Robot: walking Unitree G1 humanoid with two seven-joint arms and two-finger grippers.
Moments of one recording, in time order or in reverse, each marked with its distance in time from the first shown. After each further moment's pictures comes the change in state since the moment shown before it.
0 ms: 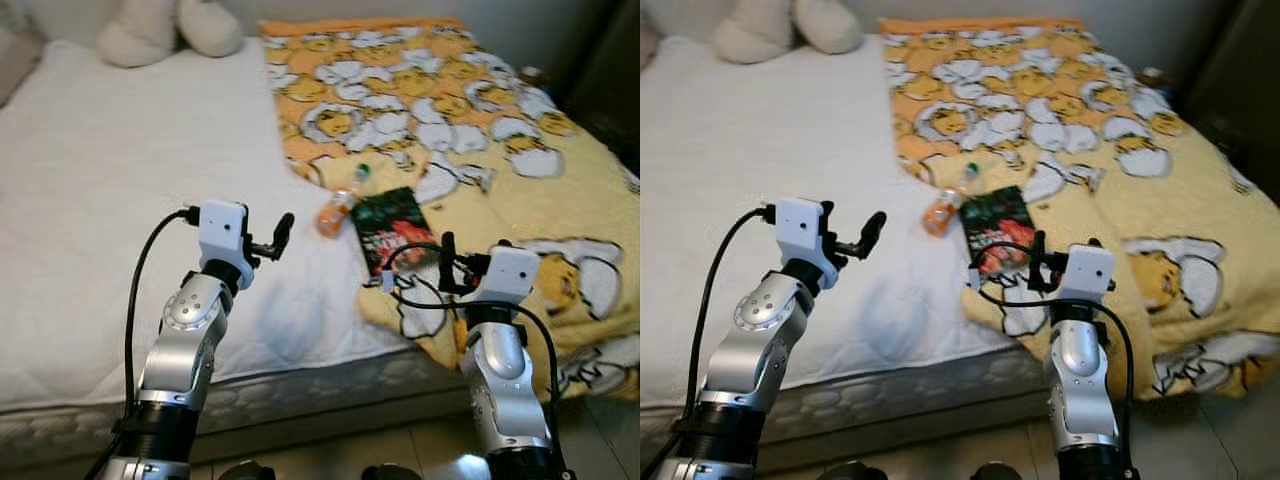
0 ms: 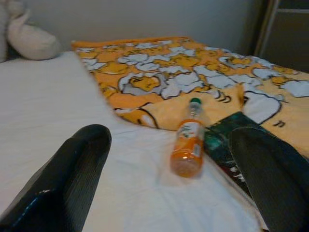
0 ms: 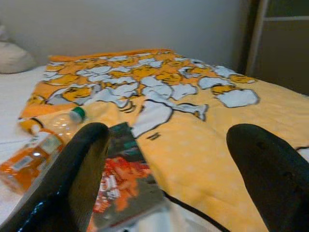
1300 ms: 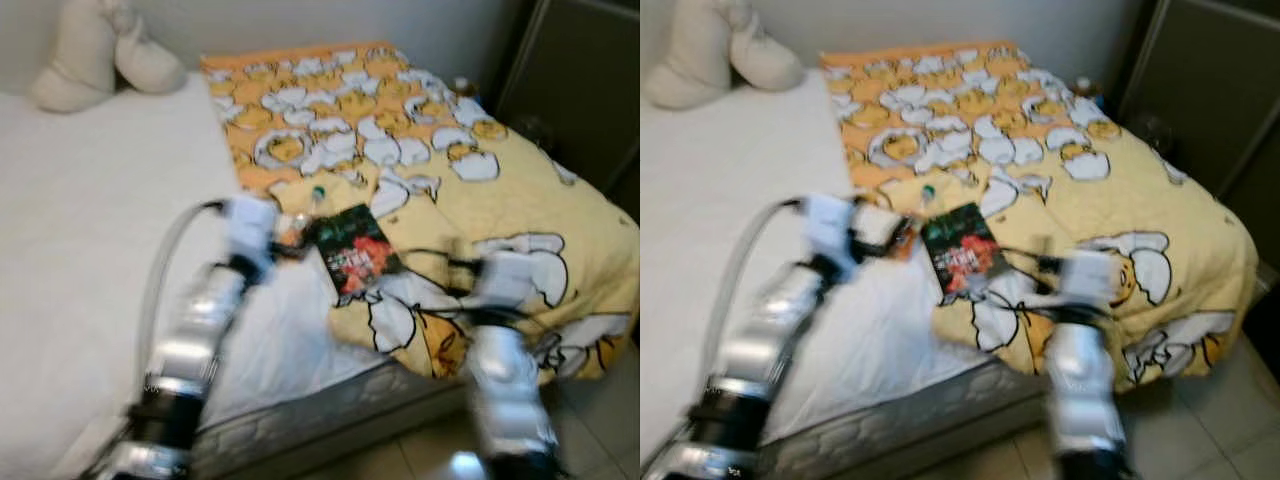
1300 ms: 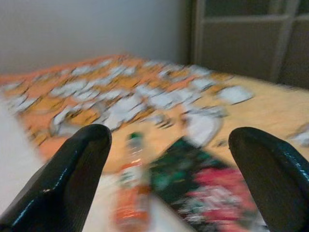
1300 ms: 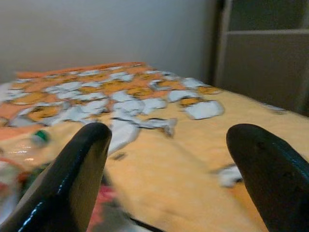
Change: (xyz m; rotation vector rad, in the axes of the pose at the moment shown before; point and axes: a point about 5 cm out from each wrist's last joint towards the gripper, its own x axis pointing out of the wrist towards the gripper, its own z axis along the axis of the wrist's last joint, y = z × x) left arm 0.009 -0.008 0.001 0.025 -0.002 -0.112; right arm -0.003 0.014 -0.002 -0.011 -0.004 0.039
